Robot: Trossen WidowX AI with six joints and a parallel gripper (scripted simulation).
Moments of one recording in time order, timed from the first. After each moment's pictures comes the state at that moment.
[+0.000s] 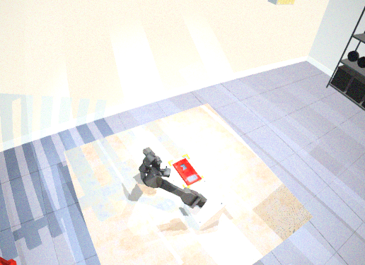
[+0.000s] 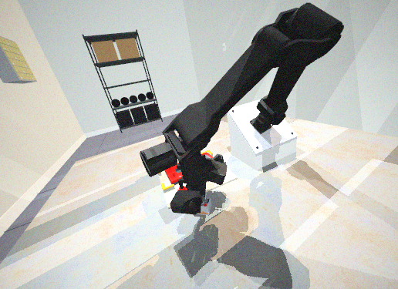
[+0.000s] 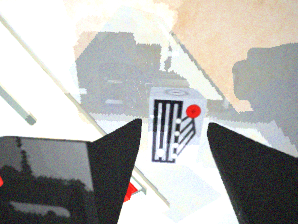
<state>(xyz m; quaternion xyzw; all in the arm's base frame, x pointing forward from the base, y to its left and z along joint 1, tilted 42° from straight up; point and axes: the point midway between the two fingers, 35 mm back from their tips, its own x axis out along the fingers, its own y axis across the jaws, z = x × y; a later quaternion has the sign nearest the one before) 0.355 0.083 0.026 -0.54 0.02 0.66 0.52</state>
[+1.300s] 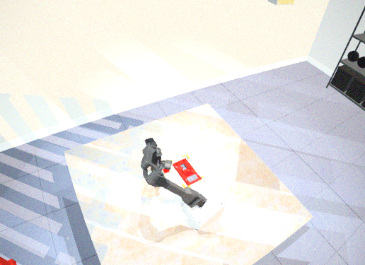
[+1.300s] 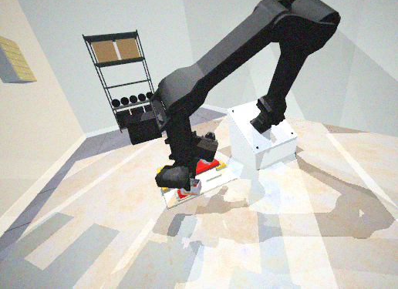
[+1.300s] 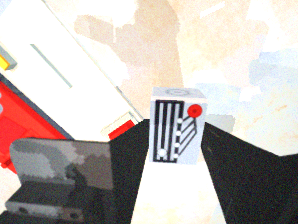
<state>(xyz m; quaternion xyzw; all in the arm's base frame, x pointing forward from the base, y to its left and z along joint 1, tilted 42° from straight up) 0.356 0.029 0.067 -0.55 0.04 0.65 0.53</state>
